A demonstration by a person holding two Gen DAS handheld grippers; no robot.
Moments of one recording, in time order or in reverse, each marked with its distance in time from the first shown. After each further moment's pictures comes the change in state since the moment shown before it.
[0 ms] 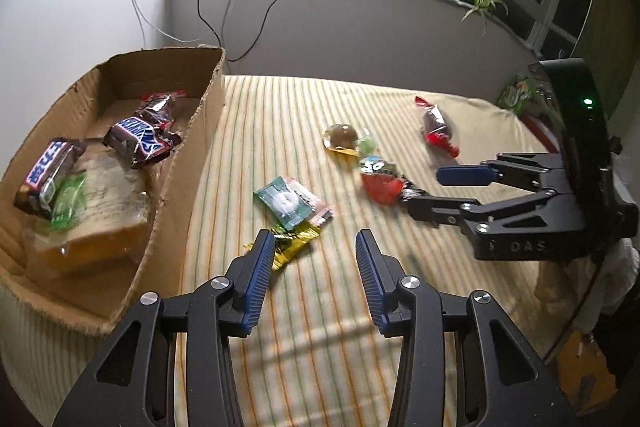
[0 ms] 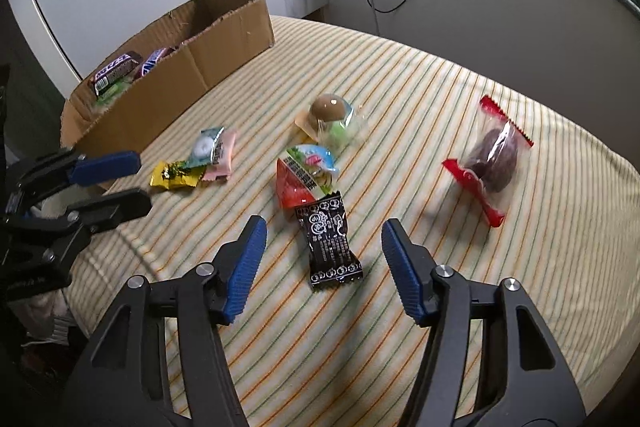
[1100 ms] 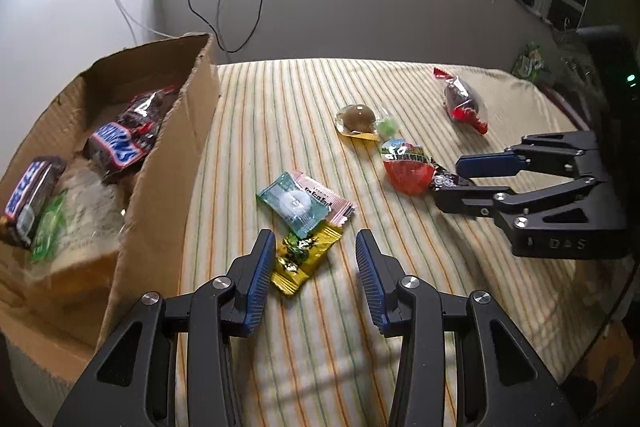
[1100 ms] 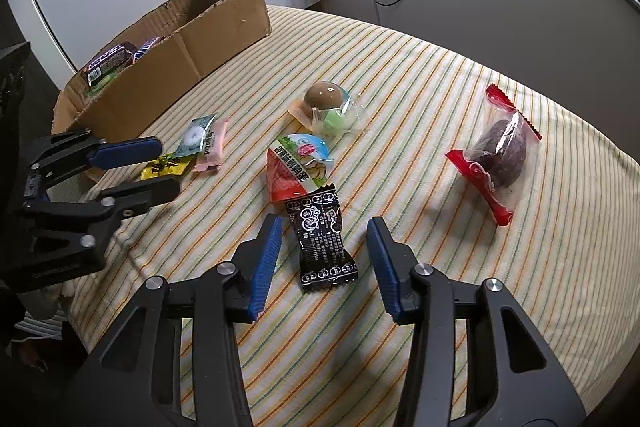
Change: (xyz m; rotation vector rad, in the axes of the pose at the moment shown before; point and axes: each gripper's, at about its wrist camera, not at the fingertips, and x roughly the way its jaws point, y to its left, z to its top) left arm 0.034 -0.006 0.006 0.095 0.051 0.063; right arm 0.009 -0.004 -0.002 -0.014 0.016 0.005
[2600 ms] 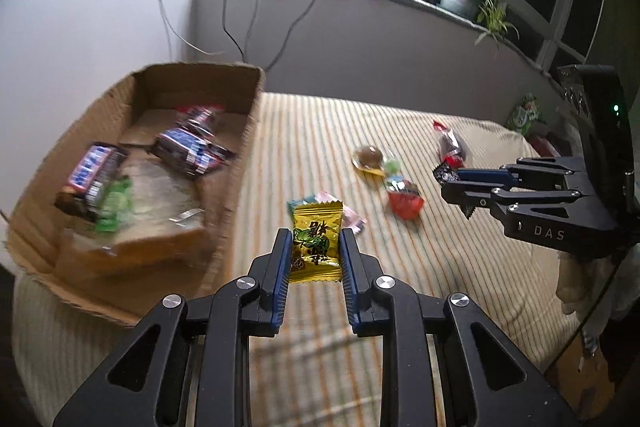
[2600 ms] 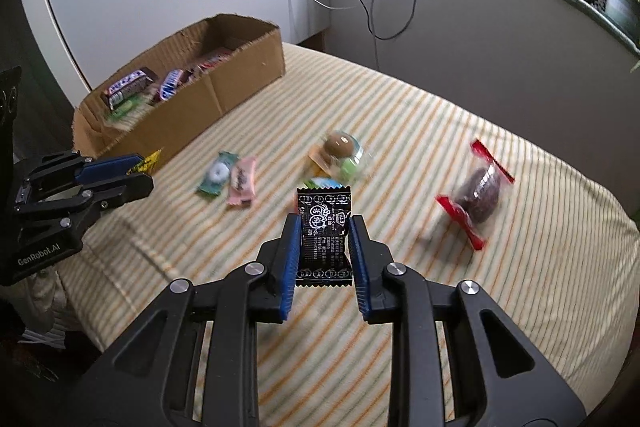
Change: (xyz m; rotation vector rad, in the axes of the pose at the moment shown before) left arm -0.059 0.038 -0.013 -0.140 -0.121 -0.033; right arm -0.041 0.024 0.020 -0.039 -0.079 -0.048
